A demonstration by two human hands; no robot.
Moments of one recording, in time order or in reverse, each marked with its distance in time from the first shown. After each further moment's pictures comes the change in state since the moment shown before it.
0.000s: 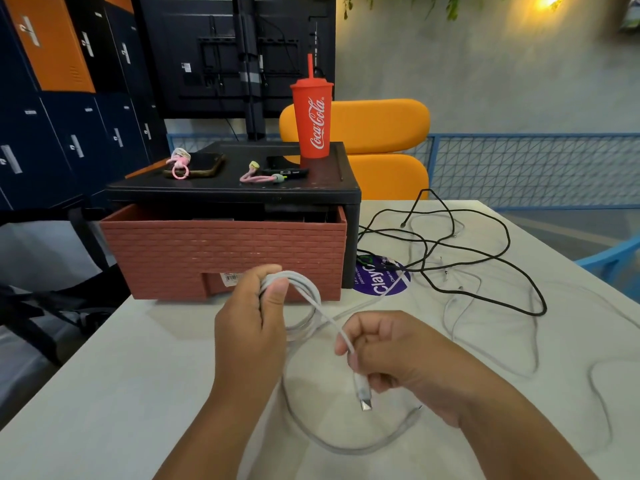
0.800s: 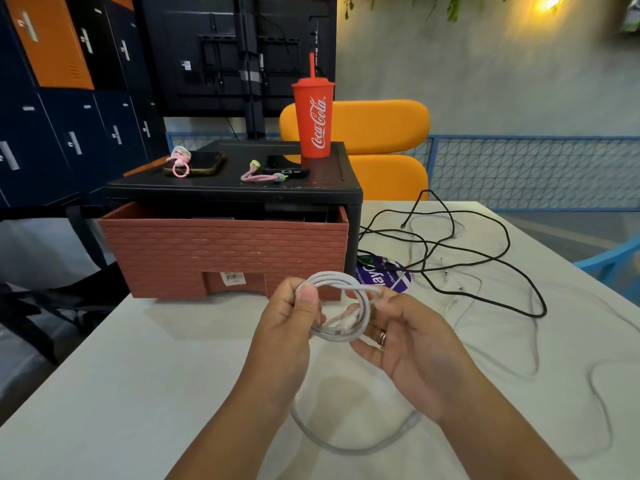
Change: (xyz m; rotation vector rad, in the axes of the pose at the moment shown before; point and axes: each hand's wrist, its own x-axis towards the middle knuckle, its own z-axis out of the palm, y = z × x) left_hand -0.009 0.009 0.015 -0.514 -0.308 -0.372; right_hand 0.016 0.013 -0.002 0.656 0.134 -0.136
